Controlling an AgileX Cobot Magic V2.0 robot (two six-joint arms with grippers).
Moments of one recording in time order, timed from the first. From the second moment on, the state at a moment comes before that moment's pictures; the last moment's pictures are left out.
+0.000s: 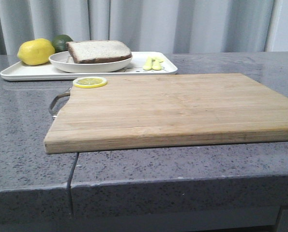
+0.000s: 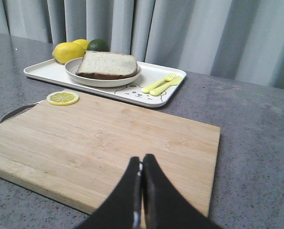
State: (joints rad) left arm 0.03 0.00 0.00 -0.03 0.32 -0.08; right arm 0.30 0.25 -0.22 0.83 0.17 -0.86
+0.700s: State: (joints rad) left arm 0.01 0.00 0.00 -0.03 0.33 -0.08; right arm 0.30 0.25 -0.22 0.83 0.17 -0.86
